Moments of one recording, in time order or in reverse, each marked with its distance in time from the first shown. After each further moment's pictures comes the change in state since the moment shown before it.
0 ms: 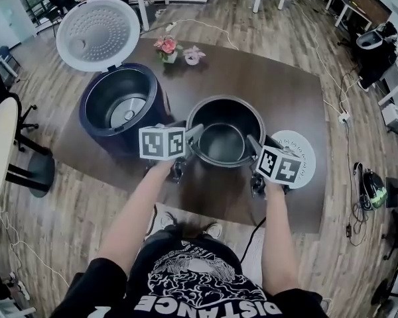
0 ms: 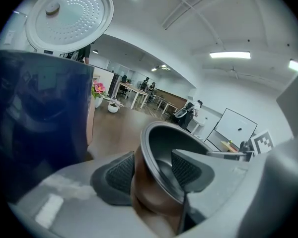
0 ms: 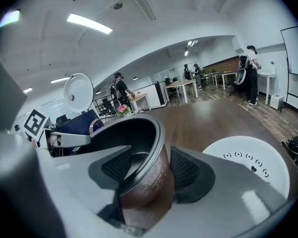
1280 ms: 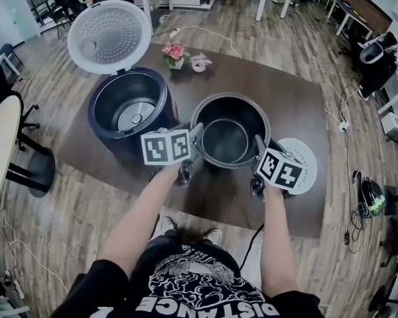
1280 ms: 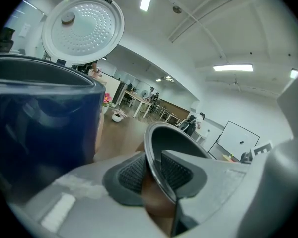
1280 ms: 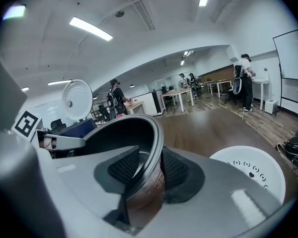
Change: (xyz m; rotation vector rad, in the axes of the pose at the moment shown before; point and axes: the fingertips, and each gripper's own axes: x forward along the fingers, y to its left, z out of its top) left arm -0.023 -0.003 0.027 -0.081 -0.120 0.010; right arm -0.009 0.016 0.029 0.000 -0.107 -0.053
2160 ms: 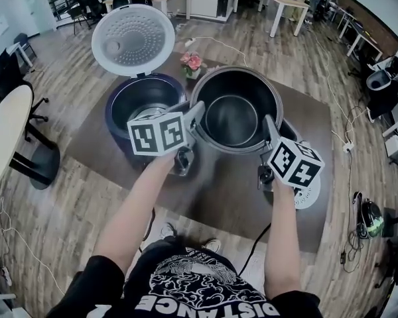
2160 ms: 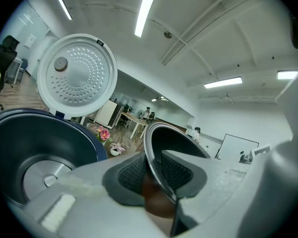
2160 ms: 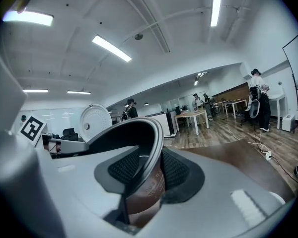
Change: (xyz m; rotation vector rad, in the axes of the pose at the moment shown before) left arm -0.062 -0.012 0.110 0.034 -0.235 -0.036; right arm -0.023 0.081 0.118 -0.108 -0.236 0.145
